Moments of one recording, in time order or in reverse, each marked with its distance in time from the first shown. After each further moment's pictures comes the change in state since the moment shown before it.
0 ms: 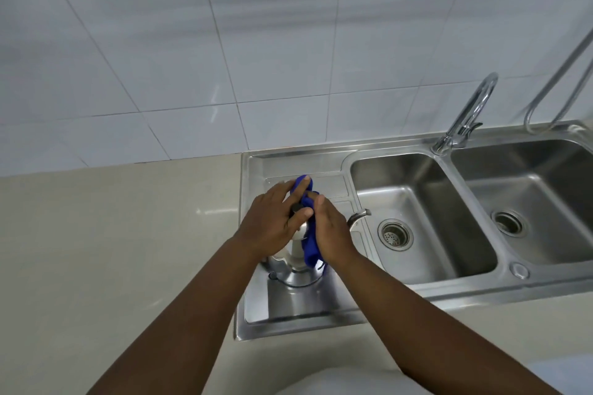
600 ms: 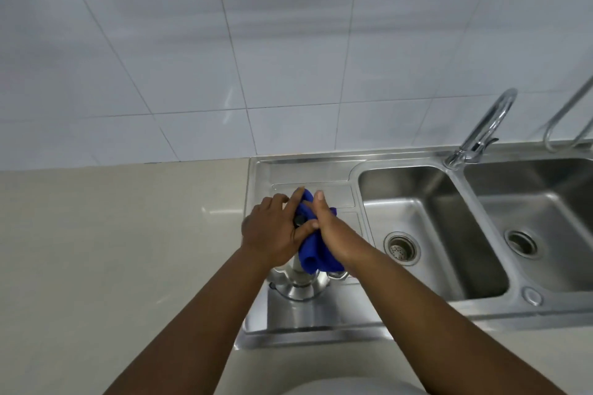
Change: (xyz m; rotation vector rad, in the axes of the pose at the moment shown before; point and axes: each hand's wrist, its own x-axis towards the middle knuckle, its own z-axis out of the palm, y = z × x) left_hand 0.001 0.011 -0.001 0.194 0.066 -0.222; right_hand 0.014 -0.037 -0.022 0.070 -0.415 0.335
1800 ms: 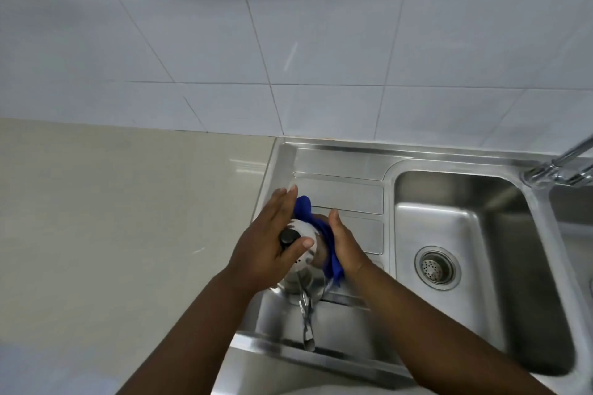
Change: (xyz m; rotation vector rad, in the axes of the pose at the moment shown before) left_hand -0.001 0.008 0.016 -0.405 0.088 -0.148; right_hand 0.098 0.072 -0.040 0.275 -0.126 0.060
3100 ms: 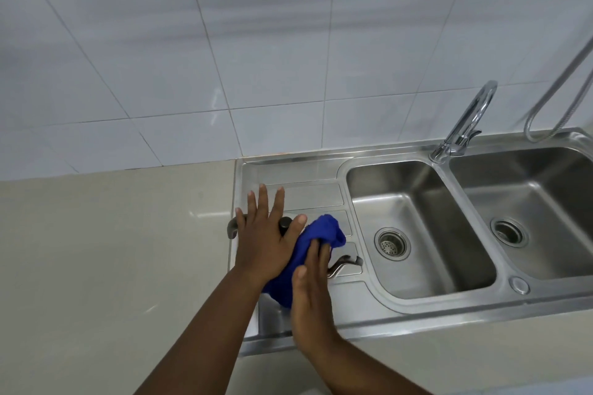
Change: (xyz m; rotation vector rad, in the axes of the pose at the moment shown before) left_hand -0.008 0.002 0.004 0.142 -0.047 -0.030; right_hand -0.120 0.053 0.124 -0.252 0.501 -0.384
